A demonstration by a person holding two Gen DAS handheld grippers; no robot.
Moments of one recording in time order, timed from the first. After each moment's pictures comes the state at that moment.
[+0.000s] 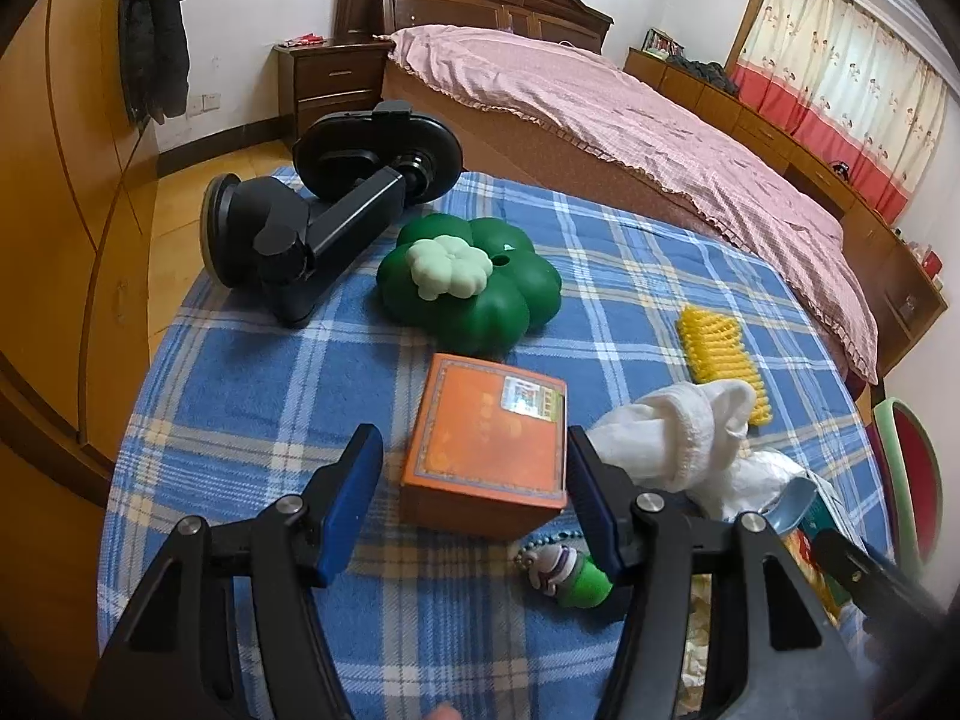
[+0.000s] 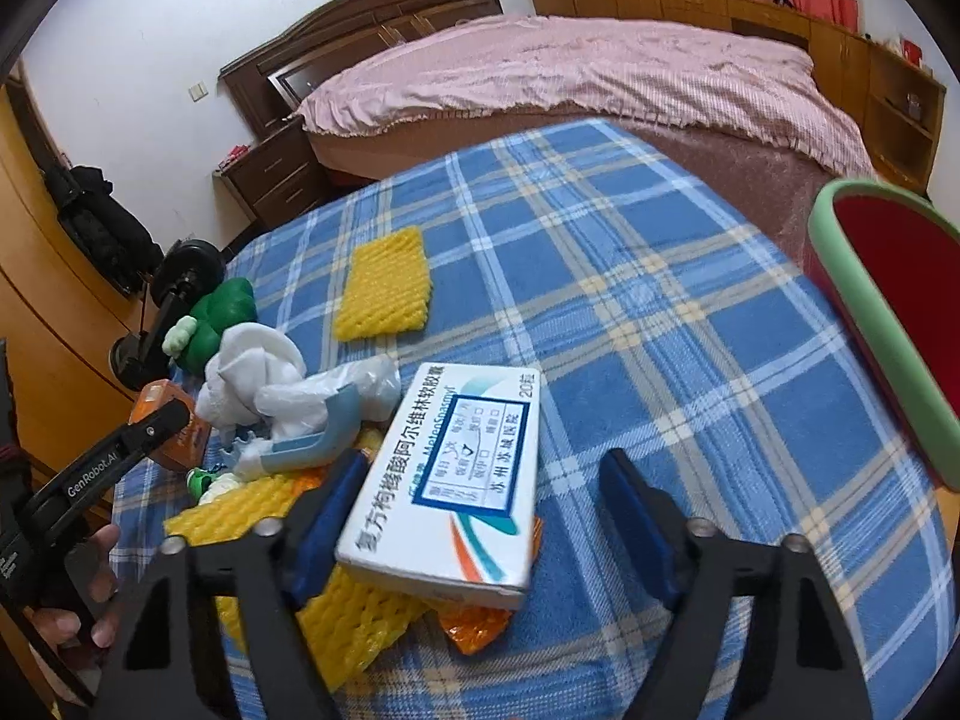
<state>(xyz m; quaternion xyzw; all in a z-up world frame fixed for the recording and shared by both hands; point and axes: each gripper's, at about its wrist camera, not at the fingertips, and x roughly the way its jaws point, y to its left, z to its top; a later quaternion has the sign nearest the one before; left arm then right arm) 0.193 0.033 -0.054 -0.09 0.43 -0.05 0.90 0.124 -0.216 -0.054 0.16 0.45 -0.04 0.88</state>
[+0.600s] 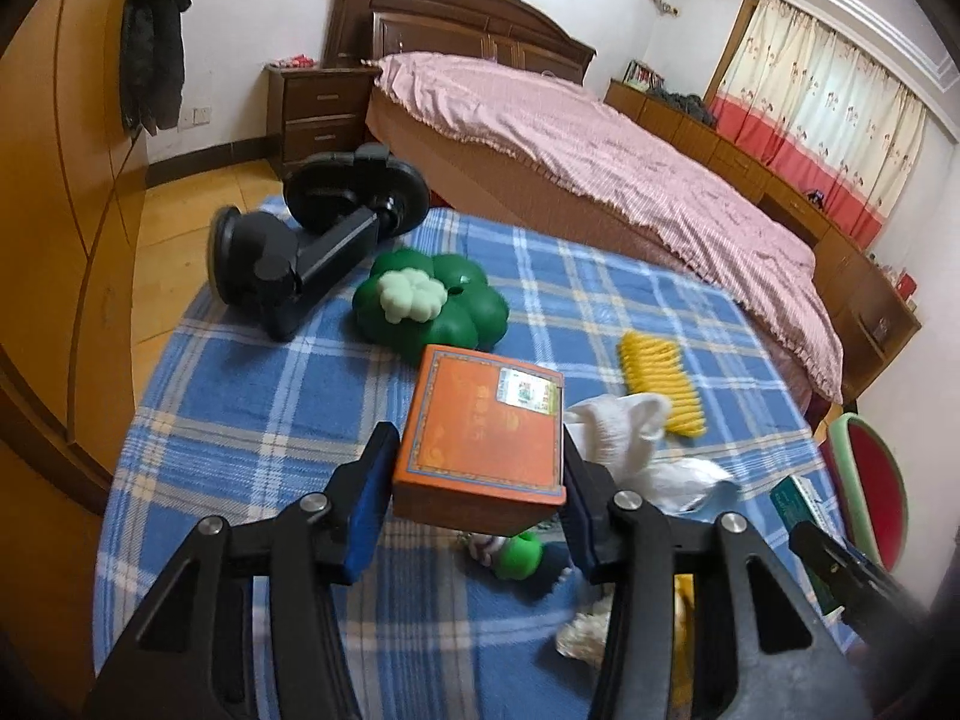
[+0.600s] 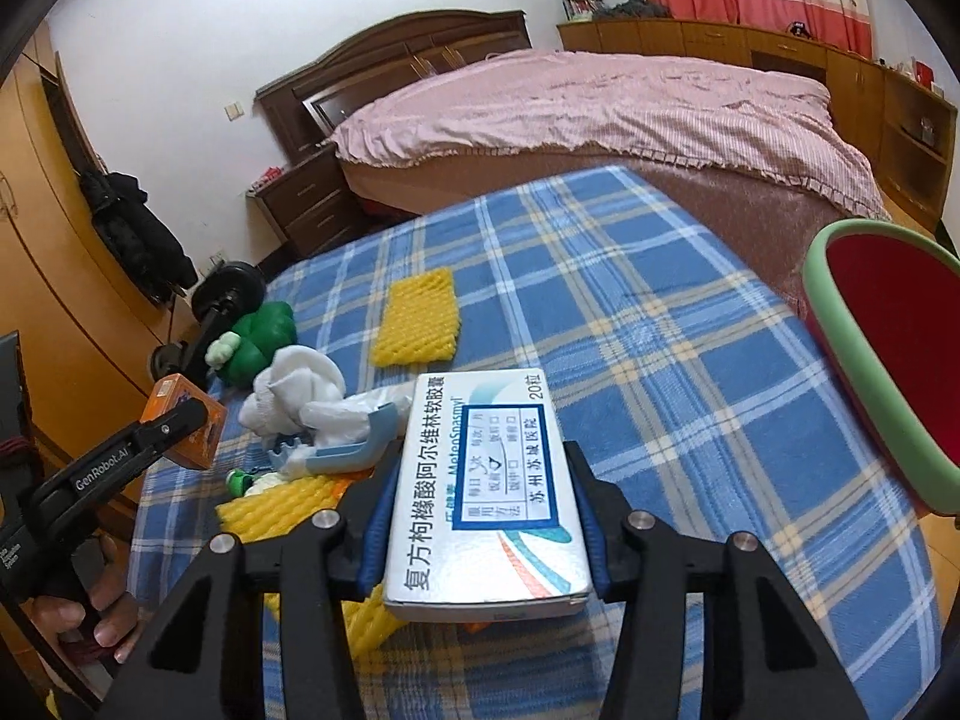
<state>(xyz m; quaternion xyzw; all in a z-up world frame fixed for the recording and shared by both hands) 0.160 0.030 -0.023 -0.12 0.39 -0.07 0.91 0.101 -0.217 -0.028 0.14 0.40 -0.01 0.91</state>
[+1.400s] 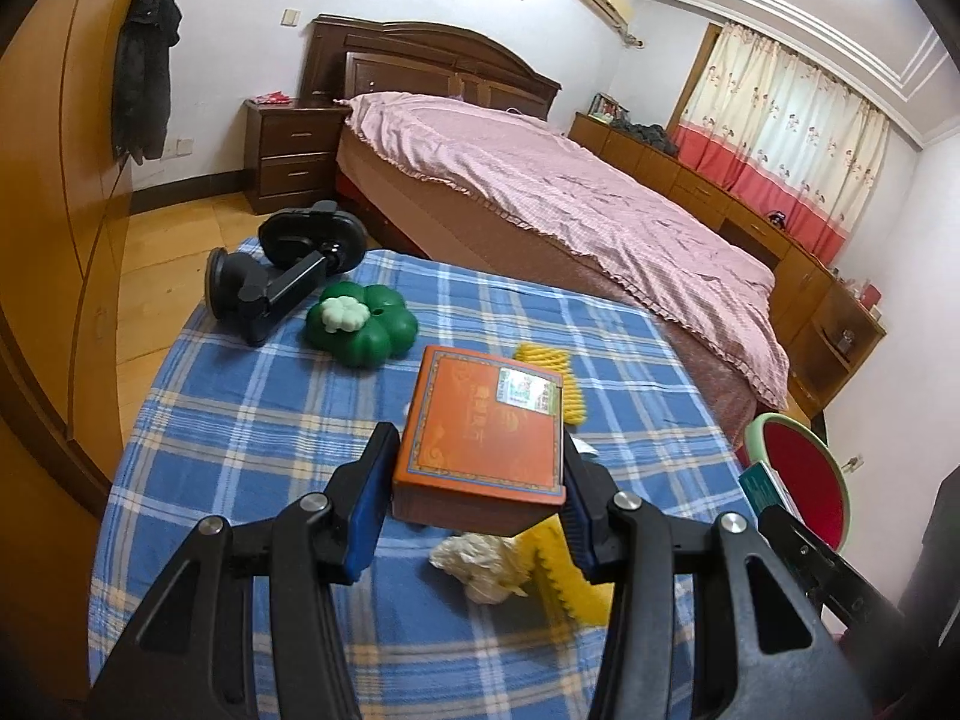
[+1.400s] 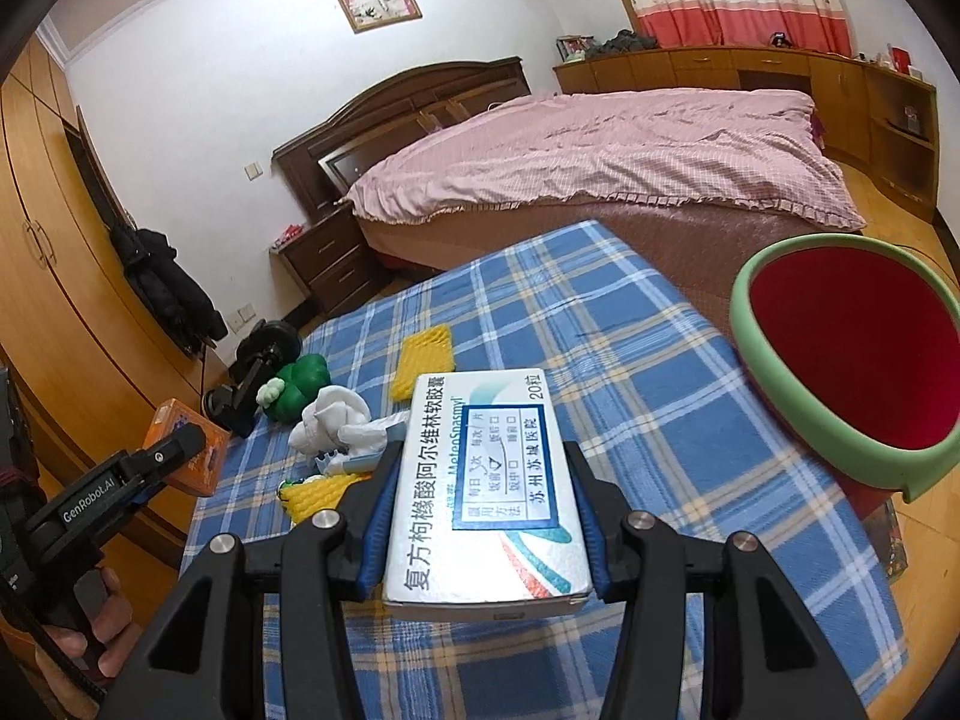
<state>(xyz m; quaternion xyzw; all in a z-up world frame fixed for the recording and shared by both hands) 0.094 -0.002 0.028 -0.13 0.34 -0.10 0.92 0.038 -0.252 0.010 0.18 0.33 0.00 0.93</state>
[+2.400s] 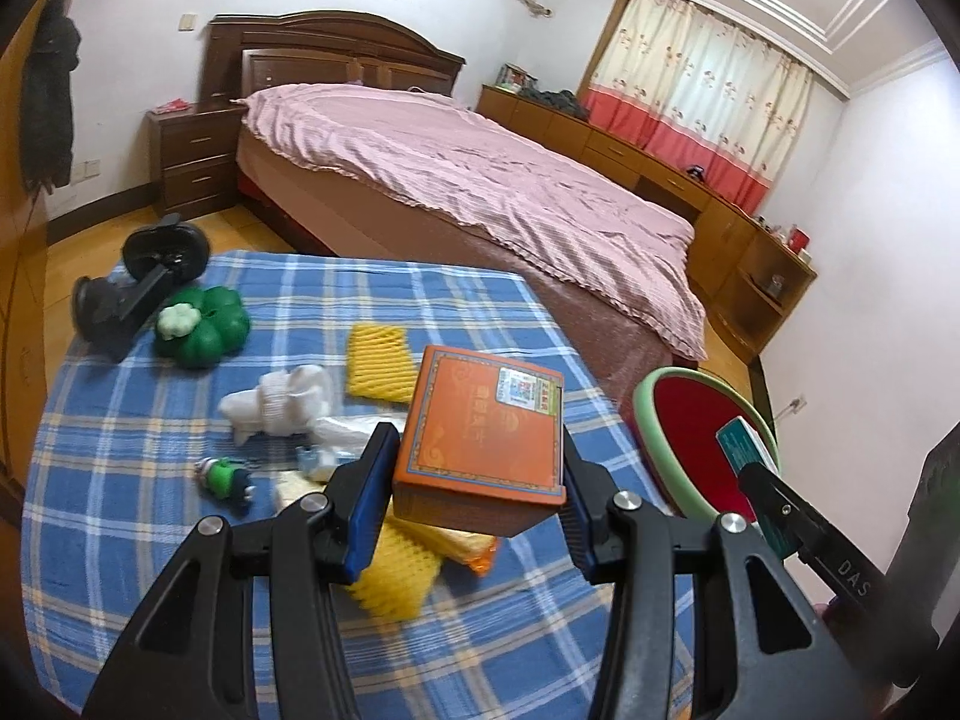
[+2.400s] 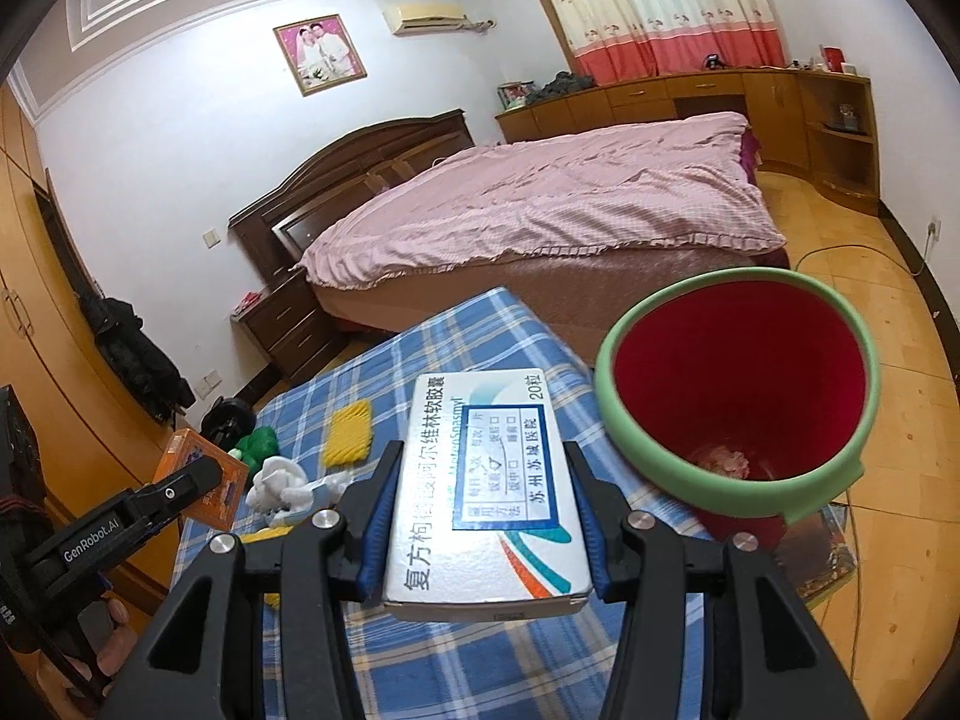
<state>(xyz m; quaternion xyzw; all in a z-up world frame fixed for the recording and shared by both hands) 0.082 -0.096 0.049 -0.10 0.35 -0.21 0.91 -0.005 -0.324 0.036 0.20 0.28 -0.06 0.94</state>
